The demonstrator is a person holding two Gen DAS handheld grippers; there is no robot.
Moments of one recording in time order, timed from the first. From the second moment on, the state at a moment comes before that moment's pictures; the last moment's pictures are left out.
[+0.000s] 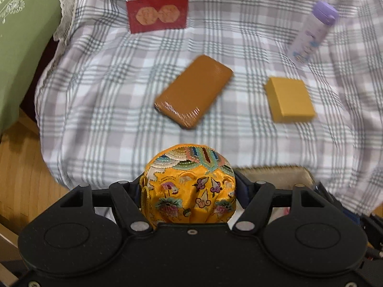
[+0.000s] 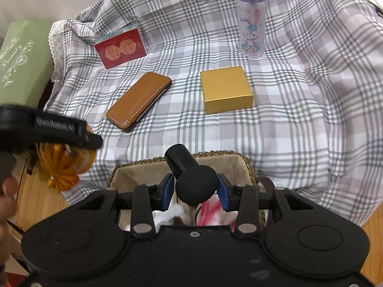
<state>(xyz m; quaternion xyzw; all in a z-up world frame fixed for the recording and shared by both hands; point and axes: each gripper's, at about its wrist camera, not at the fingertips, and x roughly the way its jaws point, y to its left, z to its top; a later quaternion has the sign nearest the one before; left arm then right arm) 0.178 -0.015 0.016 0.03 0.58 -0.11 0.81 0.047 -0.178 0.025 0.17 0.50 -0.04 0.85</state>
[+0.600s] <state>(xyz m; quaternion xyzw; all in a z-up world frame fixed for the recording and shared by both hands) 0.102 -0.034 0.011 0.01 0.56 -0.09 0.83 -0.021 -0.191 0.031 0.21 0.49 -0.05 0.85</state>
